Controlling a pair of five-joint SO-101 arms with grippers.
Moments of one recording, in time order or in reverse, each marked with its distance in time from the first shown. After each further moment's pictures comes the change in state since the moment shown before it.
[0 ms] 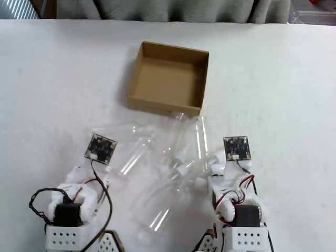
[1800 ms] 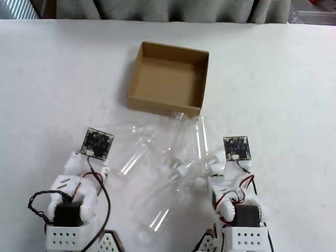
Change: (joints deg) left arm 0.0 0.0 0.0 -15.4 0.0; right arm 0.0 0.0 0.0 0.0 0.0
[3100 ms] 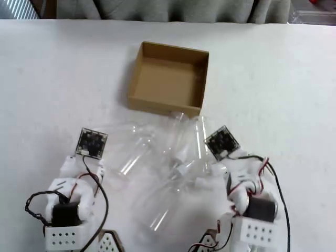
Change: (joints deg) left arm -4.1 0.0 -0.2 3.6 0.0; right arm 9.9 21.7 -19.8 -8.2 45.6
